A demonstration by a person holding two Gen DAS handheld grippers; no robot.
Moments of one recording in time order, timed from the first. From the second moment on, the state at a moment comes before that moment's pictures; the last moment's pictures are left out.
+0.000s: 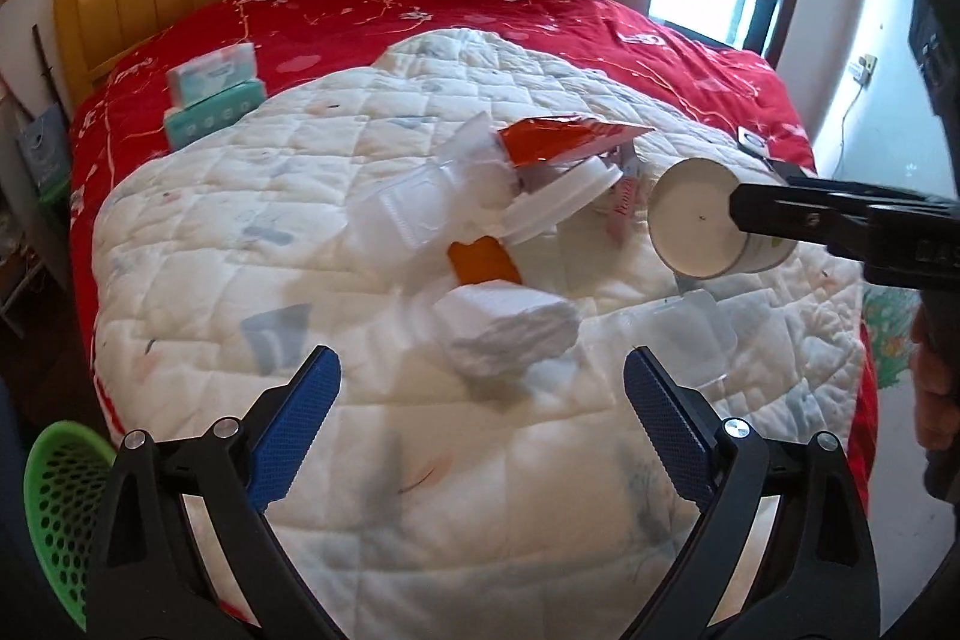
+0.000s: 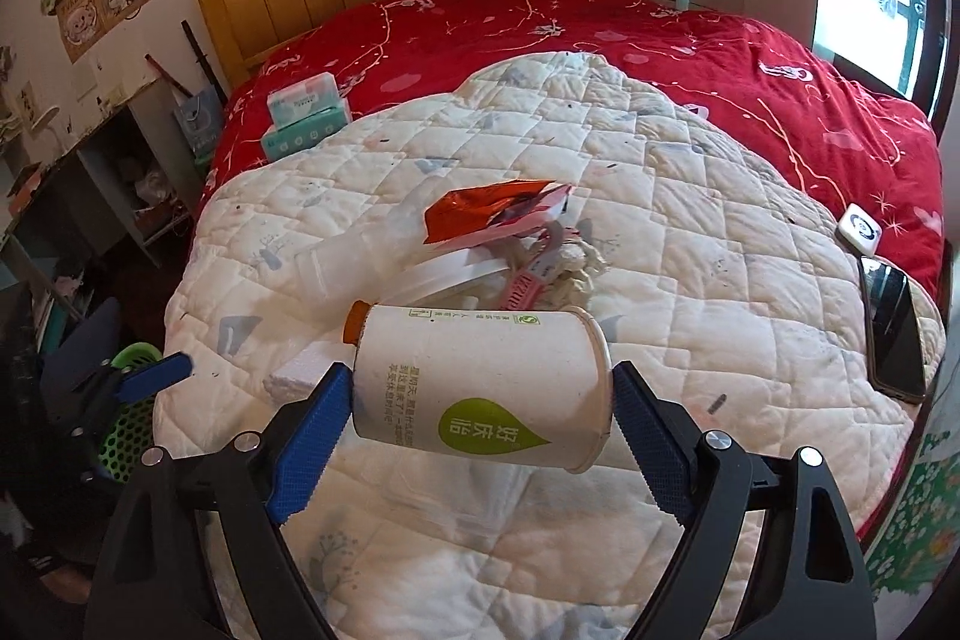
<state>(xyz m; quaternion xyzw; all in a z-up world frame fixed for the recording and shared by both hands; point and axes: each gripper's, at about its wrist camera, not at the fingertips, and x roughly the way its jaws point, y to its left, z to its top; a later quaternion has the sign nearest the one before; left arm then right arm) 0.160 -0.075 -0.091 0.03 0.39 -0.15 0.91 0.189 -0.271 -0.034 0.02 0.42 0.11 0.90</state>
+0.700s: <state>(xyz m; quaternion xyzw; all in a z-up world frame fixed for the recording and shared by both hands) 0.166 -0.083 -0.093 0.01 0.38 -0.13 0.92 0.174 -0.278 -0.027 0.04 0.40 0.11 0.91</state>
